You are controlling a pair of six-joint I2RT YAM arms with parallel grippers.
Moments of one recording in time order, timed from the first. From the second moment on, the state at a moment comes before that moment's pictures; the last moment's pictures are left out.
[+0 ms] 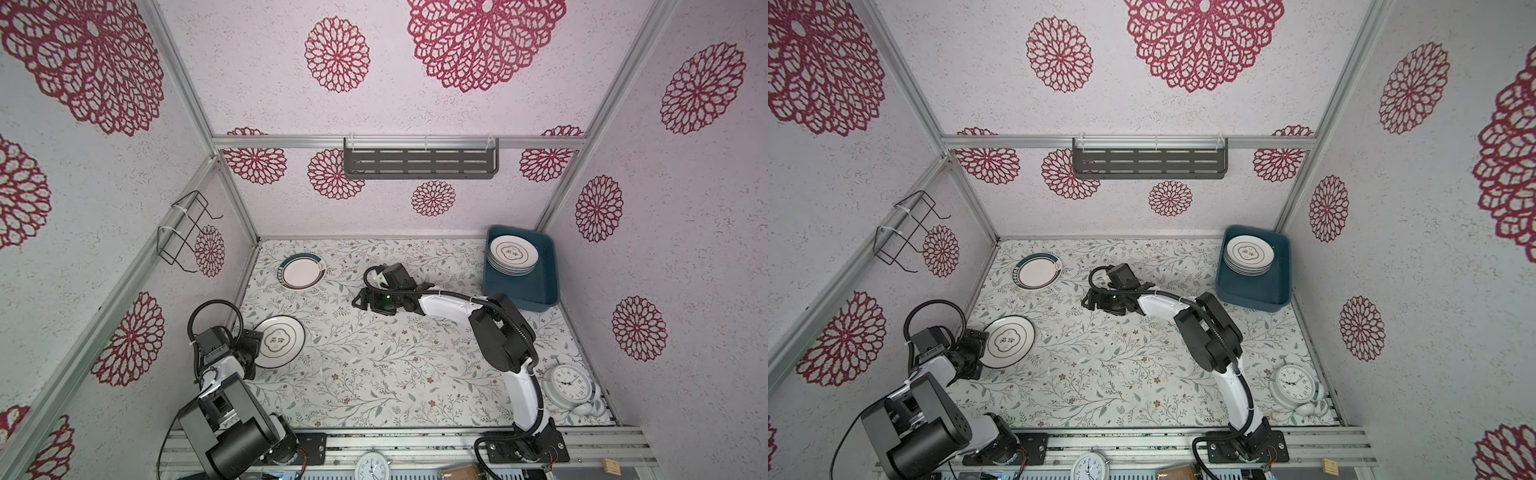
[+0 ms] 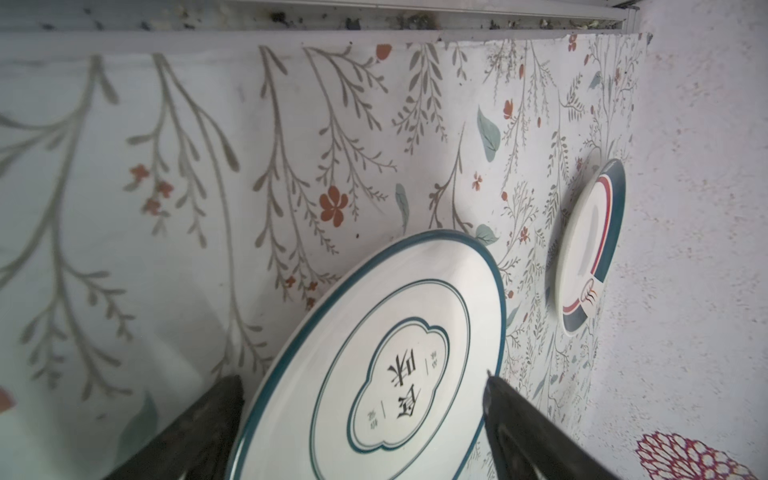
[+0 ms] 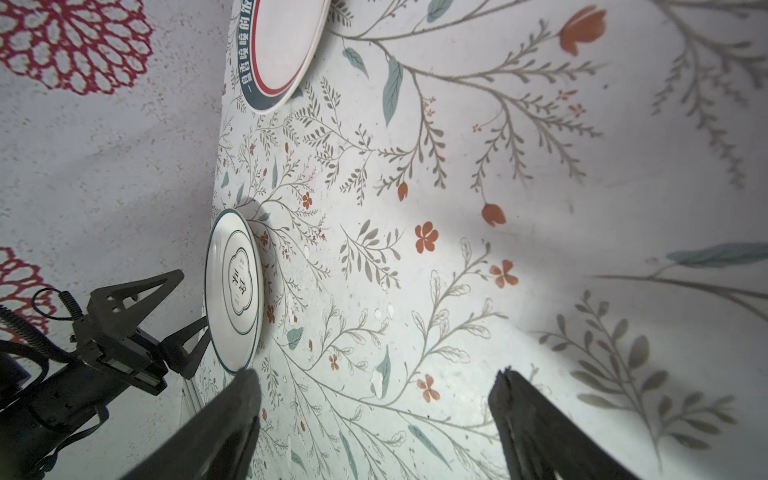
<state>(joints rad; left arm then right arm) 0.68 1.30 0.50 -0.18 0.35 -0.81 0.75 2.15 1.55 -0.13 -0.40 0.76</state>
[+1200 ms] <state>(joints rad) 0.26 1.73 0.81 -0.10 0.40 -0.65 0.68 2.20 1.52 -0.06 -0.30 0.86</state>
